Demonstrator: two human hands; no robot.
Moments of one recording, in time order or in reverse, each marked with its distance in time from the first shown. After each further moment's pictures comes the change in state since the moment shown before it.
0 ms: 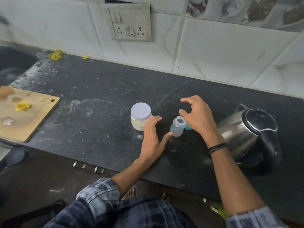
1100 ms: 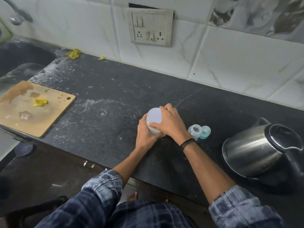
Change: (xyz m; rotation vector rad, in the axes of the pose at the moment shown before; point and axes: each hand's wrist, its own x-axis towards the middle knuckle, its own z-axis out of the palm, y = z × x) left_hand 0.044 -0.065 -0.045 -0.173 -0.034 -0.401; right_hand 0.031 -0.080 0.110 -0.221 -0.250 -0.126
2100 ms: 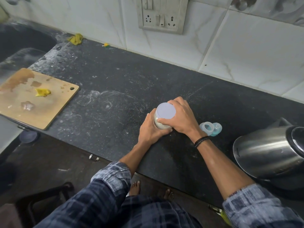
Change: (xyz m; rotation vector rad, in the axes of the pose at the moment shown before) left_hand 0.009 0.002 -0.017 0.139 -0.066 -0.027; right_hand 0.014 0.021 0.011 0.160 0.082 -0.108
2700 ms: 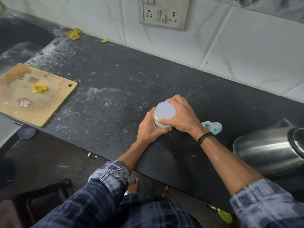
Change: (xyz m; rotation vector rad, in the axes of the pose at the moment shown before) left_hand 0.005 -0.009 0.001 0.002 -0.011 0.002; right_hand 0.003 0.004 -0.005 -0.020 -0.057 -0.089
